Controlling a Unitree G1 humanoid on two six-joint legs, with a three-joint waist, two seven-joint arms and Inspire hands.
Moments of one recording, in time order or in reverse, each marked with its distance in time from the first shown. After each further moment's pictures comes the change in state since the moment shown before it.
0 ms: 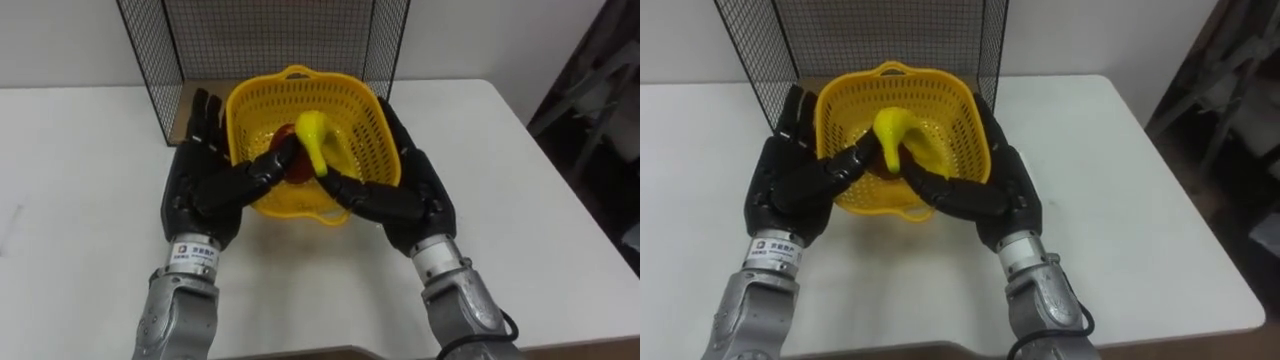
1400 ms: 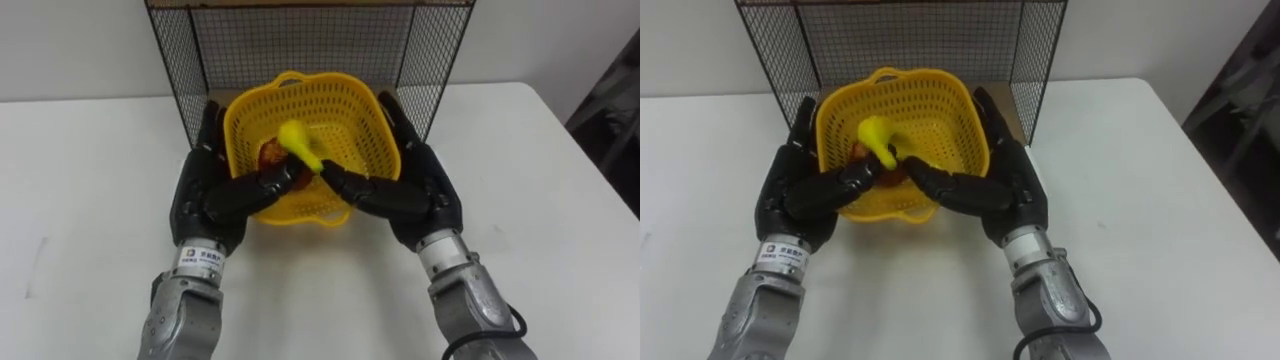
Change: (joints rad) left arm -0.017 0.001 -0.006 0.051 0.040 0.023 0.012; right arm -0.008 -0.025 -0.008 -0.034 -0.009 0.021 -0.013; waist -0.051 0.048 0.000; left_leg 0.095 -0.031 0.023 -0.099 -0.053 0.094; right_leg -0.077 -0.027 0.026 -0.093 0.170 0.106
